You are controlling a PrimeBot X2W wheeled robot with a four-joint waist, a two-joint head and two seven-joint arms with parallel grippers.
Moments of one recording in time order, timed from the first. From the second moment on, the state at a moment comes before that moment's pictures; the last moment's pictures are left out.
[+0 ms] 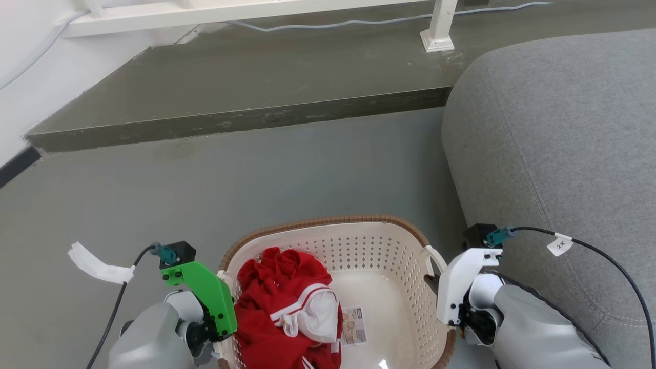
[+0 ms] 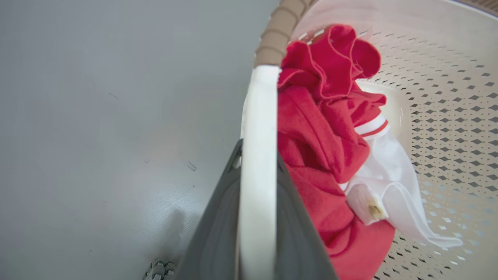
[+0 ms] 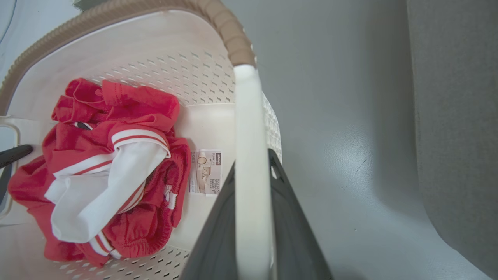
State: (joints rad) left arm -0.59 0.00 -0.57 1.21 -0.86 -0.13 0.28; right arm -0.51 -0.03 0.68 1.13 0.80 0.12 0.14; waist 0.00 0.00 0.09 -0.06
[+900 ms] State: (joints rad) left arm -0.64 0.01 -0.57 1.20 -0.86 -0.13 0.20; right arm -0.58 -0.04 0.69 1.14 0.81 0.12 0.07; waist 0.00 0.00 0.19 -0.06
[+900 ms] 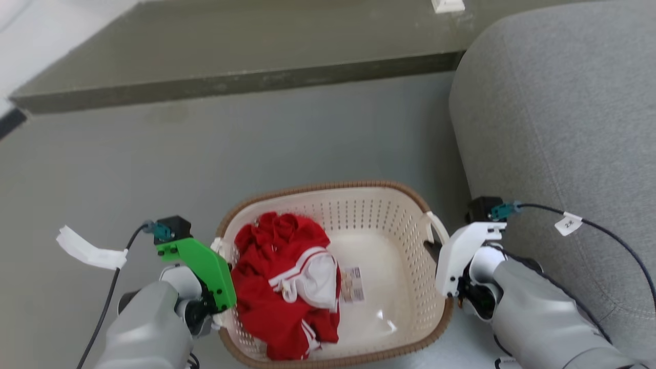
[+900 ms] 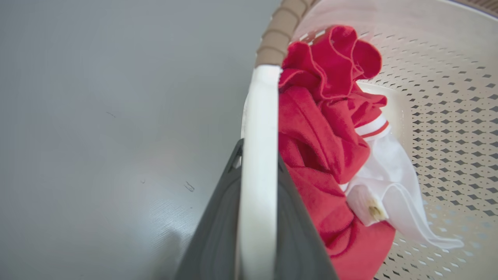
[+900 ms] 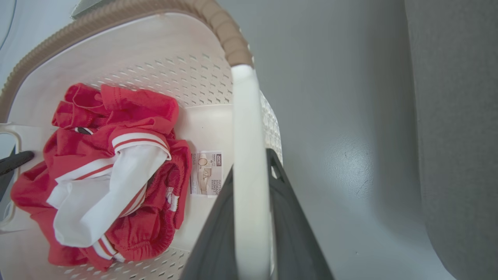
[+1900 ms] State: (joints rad) left arm -0.87 0.01 -0.58 1.16 -0.80 -0.07 0.00; right arm -0.82 -0.07 0.69 1.11 0.75 0.12 -0.14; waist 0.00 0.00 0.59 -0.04
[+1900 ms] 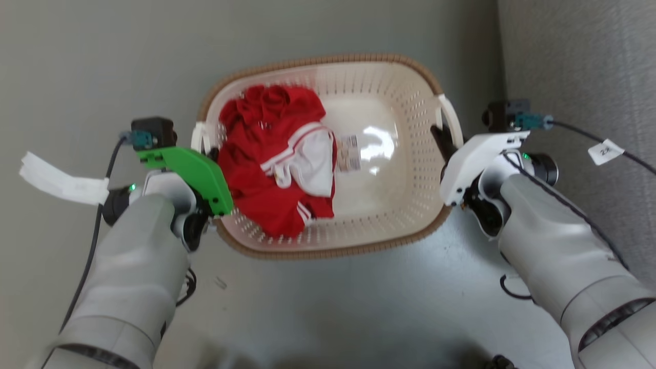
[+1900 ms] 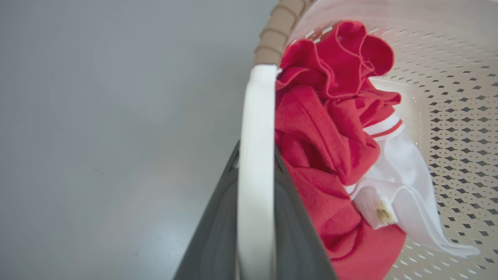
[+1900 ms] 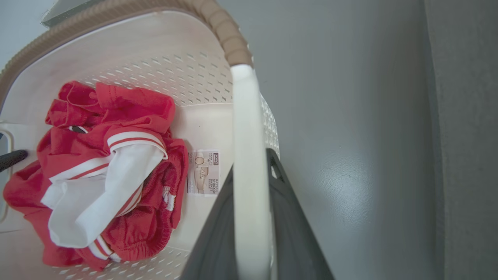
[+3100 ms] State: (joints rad) left arm -1.06 0.01 -0.59 1.17 -0.73 -0.04 -0.20; right arm -1.01 -0.09 0.68 1.13 0.70 0.12 -0.25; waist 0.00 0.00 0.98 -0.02
